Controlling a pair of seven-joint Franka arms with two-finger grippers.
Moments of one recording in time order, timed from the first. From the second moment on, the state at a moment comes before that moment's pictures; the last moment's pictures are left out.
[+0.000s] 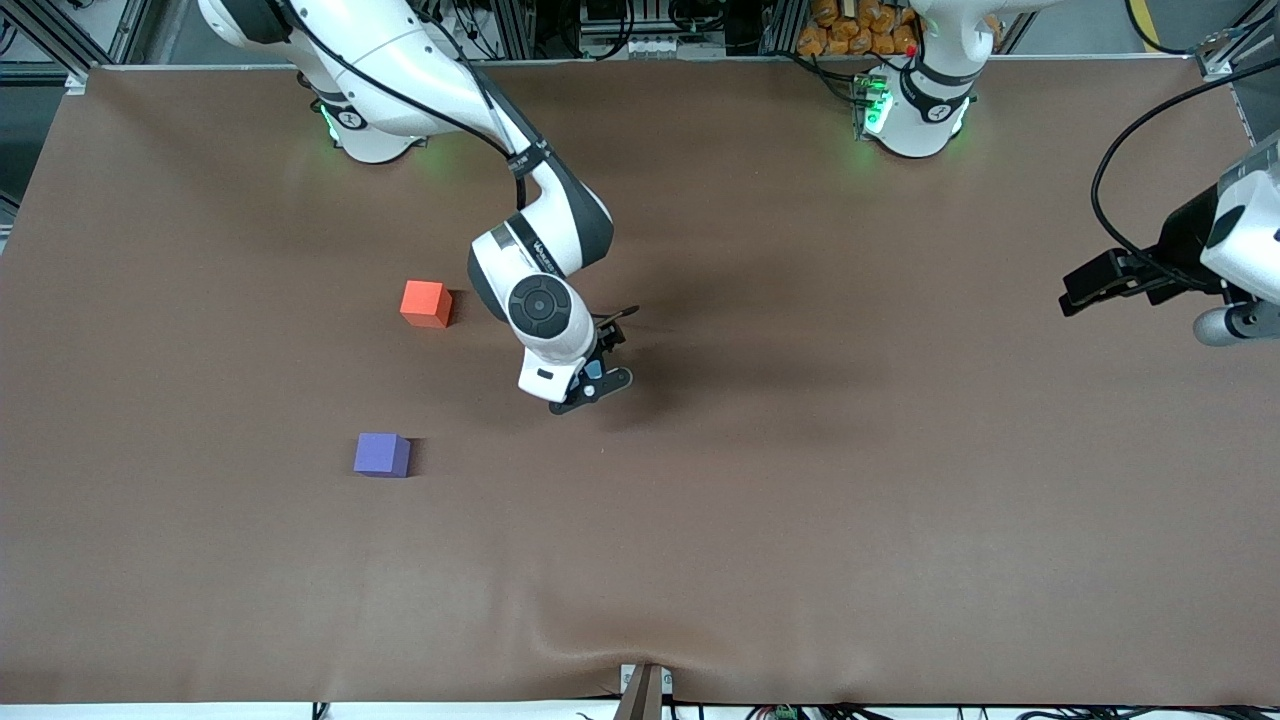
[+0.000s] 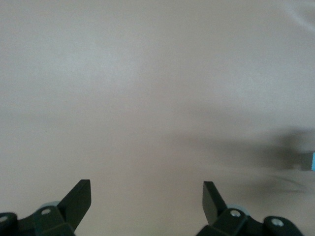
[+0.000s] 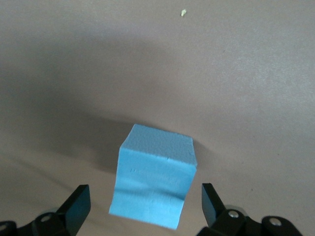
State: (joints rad) left arm 0.09 0.09 -0.19 -1.48 -0.01 1.57 -0.23; right arm 0.68 0.69 -0.04 -1.60 0.17 2.15 0.14
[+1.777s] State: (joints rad) left arm 0.14 -0.01 -0.19 -1.56 -0.01 1.50 -0.04; right arm 0.32 0.42 -0.13 -1.99 0.17 2.27 0.11
